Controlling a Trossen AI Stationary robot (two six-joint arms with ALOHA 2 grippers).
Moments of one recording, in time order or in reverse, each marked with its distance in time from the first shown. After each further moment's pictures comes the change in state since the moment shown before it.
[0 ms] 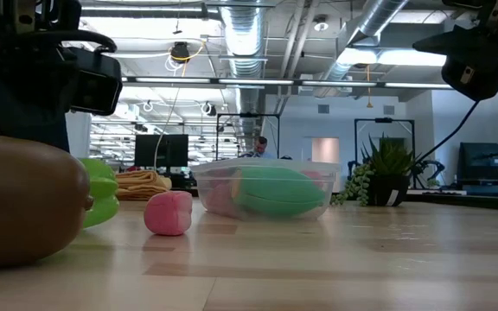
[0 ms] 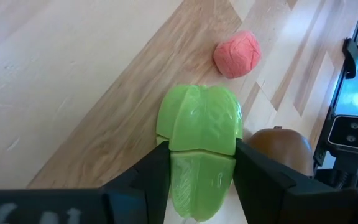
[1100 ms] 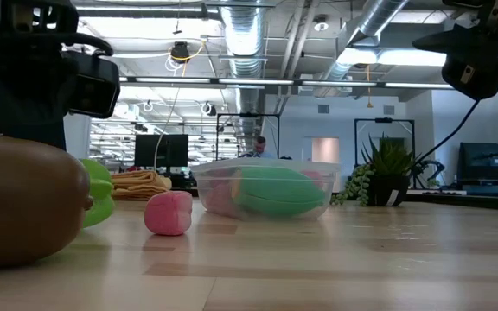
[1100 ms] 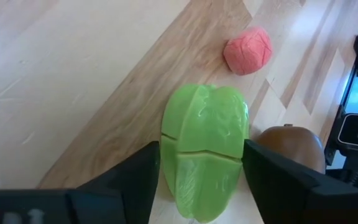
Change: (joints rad) left arm 0.000 0.000 0.000 -0.028 0.002 -0.003; right arm 0.000 0.000 0.000 0.009 -0.002 0.008
